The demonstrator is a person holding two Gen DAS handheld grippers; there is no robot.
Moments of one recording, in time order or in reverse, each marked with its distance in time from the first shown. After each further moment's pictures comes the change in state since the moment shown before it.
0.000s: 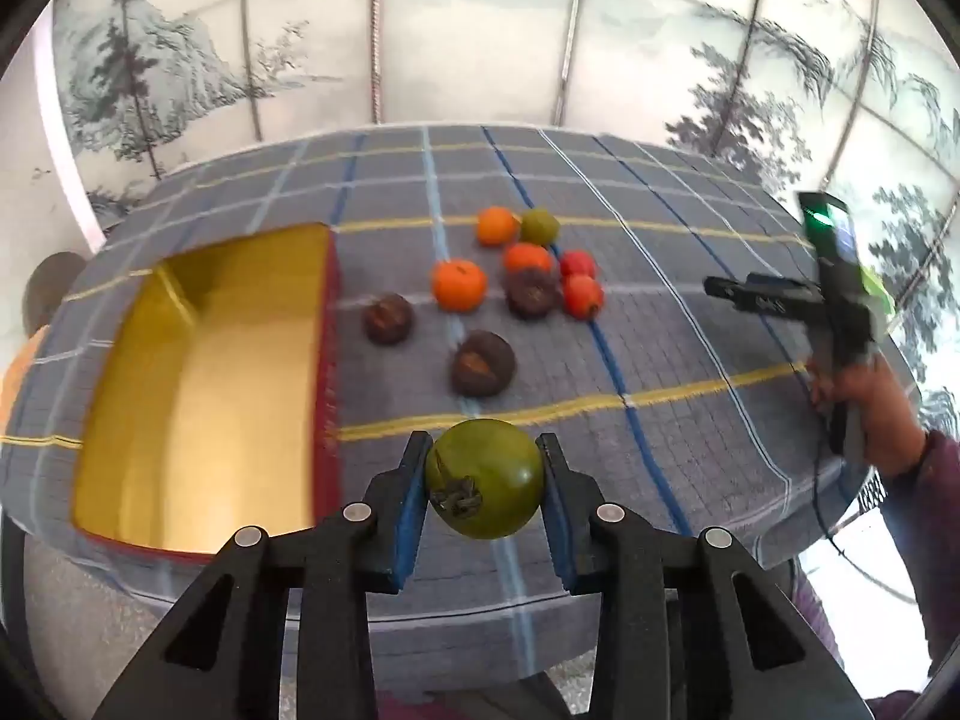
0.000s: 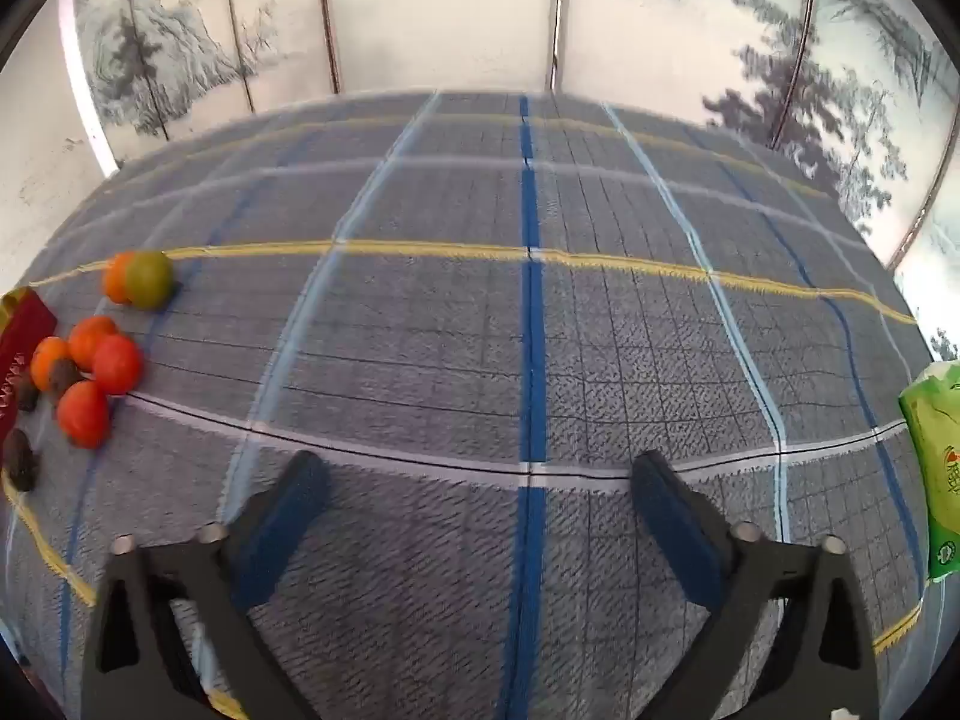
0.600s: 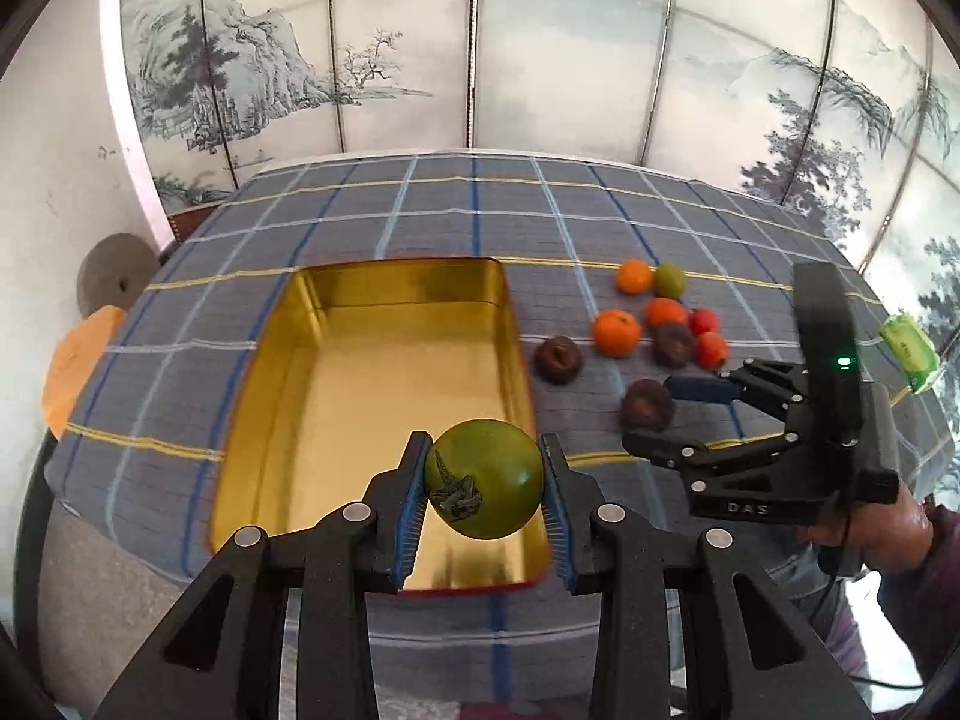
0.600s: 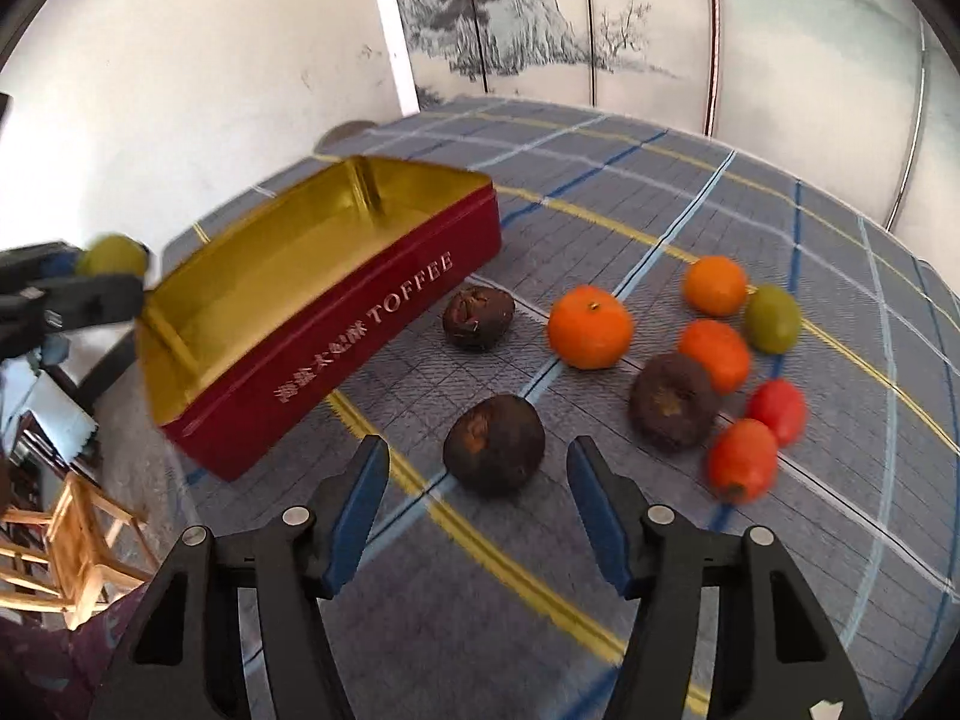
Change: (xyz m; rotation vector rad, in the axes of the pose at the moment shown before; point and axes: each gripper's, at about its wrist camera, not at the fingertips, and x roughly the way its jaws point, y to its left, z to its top) left arm -0.029 0.082 0.004 -0.077 -0.081 0.114; right arm -0.035 0.245 -0.024 -0.434 0.005 0.466
